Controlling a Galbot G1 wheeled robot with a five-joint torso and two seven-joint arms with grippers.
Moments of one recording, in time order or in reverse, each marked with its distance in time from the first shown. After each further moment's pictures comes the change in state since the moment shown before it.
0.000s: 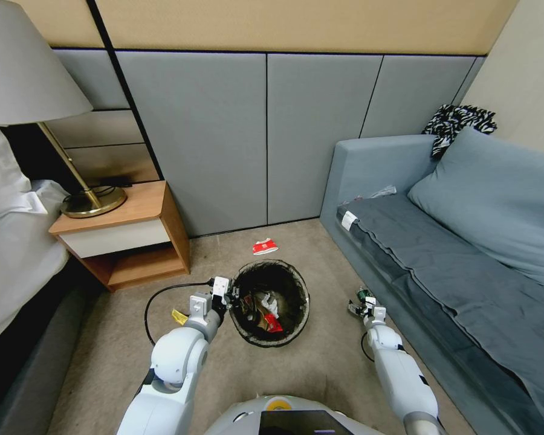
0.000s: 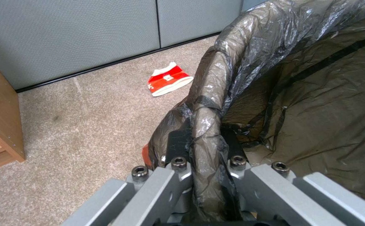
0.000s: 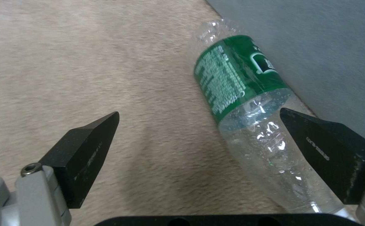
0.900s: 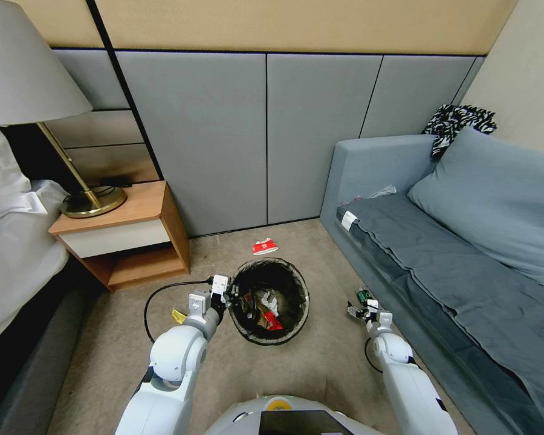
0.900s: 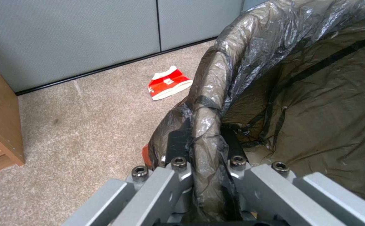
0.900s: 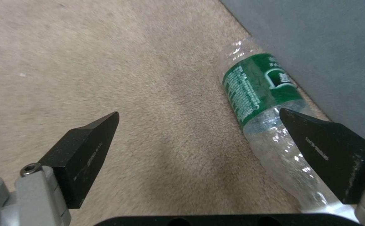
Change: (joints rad) left arm -0.017 0.003 -0.005 0.007 -0.017 0.001 -0.002; right arm -0.106 -0.007 -0.024 0.181 0.032 -0.040 -0.052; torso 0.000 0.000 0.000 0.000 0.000
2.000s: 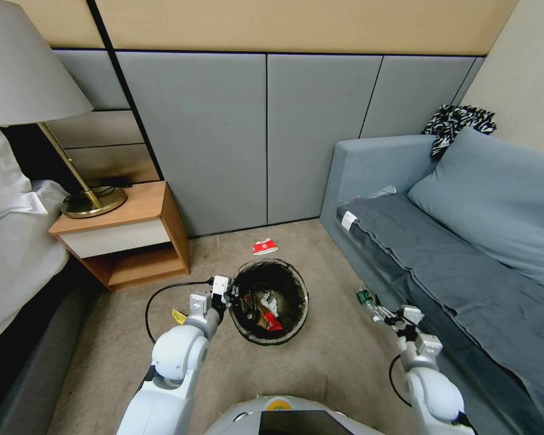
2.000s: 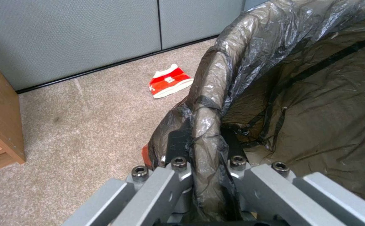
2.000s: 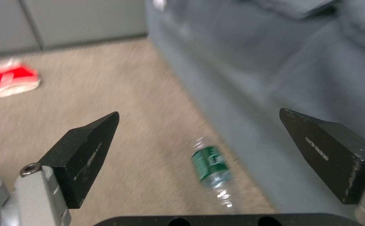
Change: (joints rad) left arm 0.004 0.000 -0.005 0.004 0.001 -0.006 0.004; right arm -0.380 0.016 0.153 0.627 0.056 -0.030 -0.007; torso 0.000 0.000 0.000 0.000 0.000
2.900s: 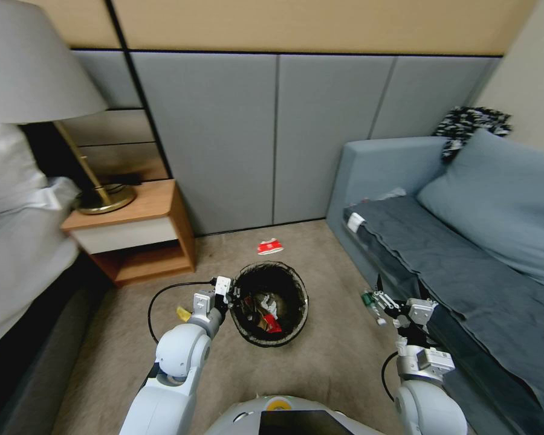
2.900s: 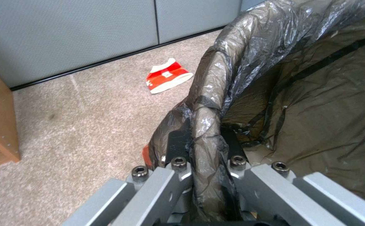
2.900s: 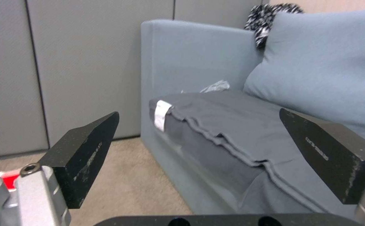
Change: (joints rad) left arm -0.014 0.000 0.010 0.036 0.016 -0.001 0.005; right arm -0.287 0.245 -0.034 0.449 -0.213 0.295 0.151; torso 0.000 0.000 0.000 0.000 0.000
